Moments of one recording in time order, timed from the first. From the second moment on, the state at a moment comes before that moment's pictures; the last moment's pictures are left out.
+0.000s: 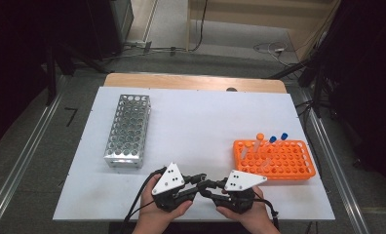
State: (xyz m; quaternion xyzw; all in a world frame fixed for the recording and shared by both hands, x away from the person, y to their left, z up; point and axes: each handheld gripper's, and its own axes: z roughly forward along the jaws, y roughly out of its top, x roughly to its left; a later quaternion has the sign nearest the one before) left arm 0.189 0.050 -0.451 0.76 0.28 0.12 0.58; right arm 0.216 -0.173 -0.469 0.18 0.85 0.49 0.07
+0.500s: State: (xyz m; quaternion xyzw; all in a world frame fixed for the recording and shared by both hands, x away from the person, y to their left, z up) left arm 0.192 0.076 -0.444 0.74 0.31 0.14 0.58; right arm 0.224 -0.209 -0.448 0.23 0.81 0.53 0.10
